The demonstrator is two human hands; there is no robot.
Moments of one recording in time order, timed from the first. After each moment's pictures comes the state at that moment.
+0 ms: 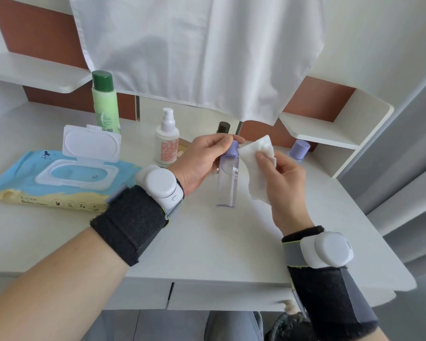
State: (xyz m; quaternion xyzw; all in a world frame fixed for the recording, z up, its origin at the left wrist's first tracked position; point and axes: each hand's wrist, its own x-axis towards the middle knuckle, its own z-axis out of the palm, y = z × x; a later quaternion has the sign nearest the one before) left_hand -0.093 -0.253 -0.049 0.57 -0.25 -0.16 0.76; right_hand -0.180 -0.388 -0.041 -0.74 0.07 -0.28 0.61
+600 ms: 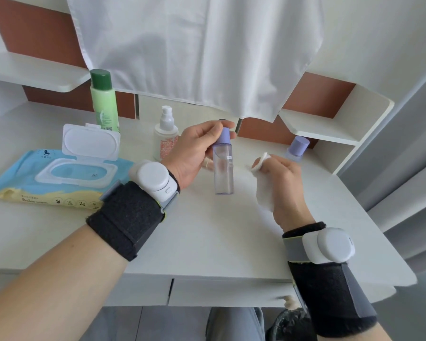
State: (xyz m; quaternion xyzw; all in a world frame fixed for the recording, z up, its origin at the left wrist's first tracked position) left_hand -0.084 -0.247 -0.045 0.57 -0.26 -0.10 0.78; right_hand -0.183 -0.390 -0.039 -0.73 0.13 -0.21 0.64
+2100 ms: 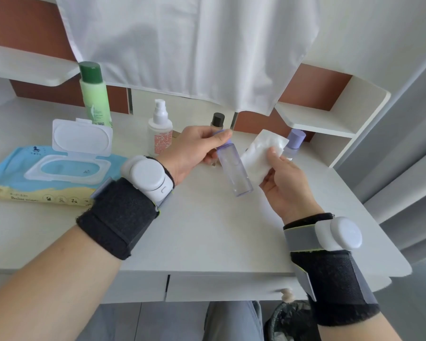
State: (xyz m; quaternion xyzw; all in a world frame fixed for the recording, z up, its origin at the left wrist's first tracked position) left_hand -0.087 -0.249 -0.043 0.67 -0.23 -0.13 0.70; right_hand -0.172 -0.411 -0.049 -0.54 0.18 -0.16 0.81
